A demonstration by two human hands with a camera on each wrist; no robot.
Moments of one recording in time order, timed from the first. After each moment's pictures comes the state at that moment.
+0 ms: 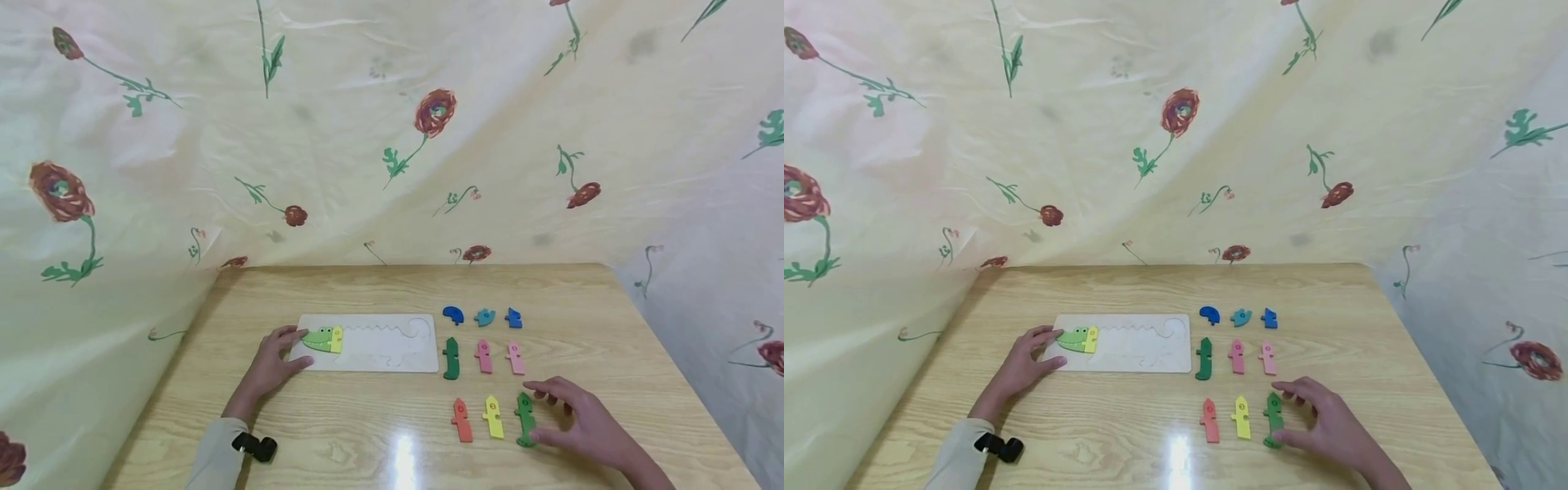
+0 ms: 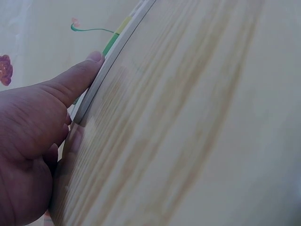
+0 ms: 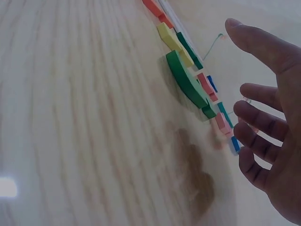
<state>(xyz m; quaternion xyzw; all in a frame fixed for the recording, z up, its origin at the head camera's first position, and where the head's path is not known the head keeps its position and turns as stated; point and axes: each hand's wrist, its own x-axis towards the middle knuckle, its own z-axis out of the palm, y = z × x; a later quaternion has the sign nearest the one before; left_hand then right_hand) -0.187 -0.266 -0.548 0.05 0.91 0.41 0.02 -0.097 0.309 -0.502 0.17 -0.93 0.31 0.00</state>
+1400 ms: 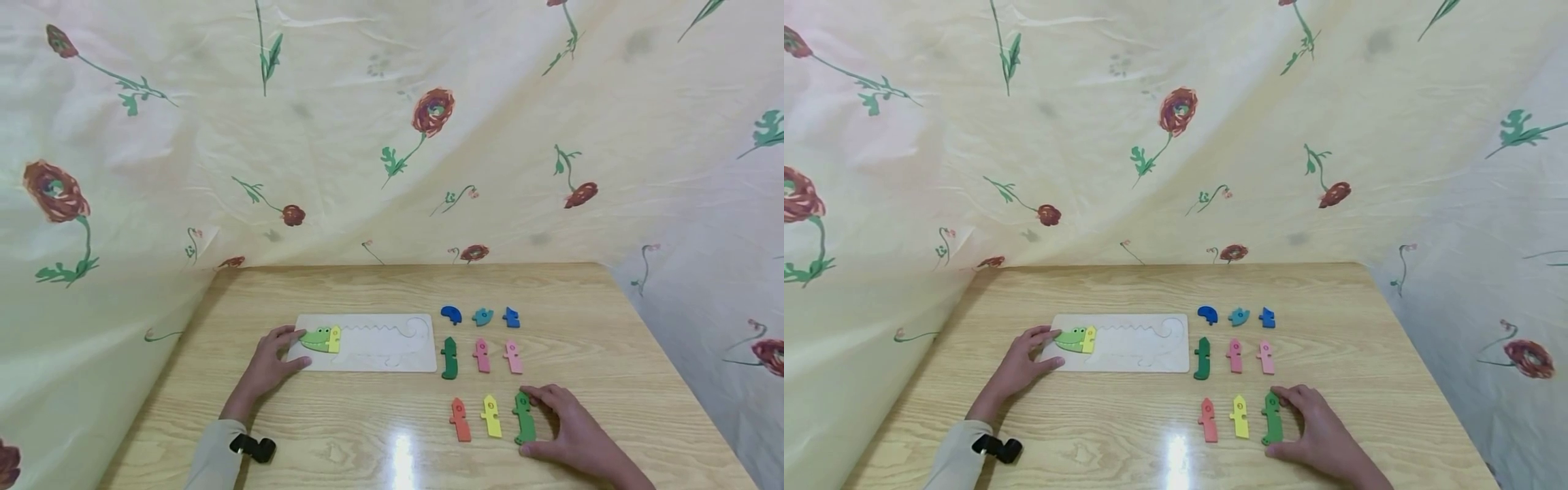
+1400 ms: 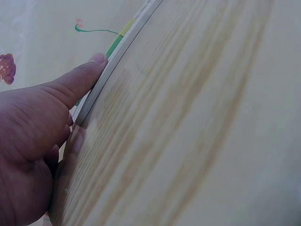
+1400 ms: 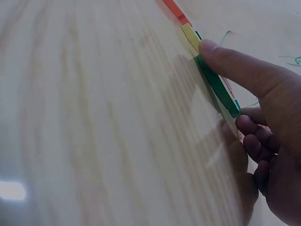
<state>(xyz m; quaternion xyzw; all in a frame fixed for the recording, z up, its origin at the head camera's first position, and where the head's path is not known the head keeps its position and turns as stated) -0.187 -0.266 -0.548 0.04 0.91 0.42 0.03 -0.091 0.303 -0.518 0.12 -0.95 0.27 -0.09</state>
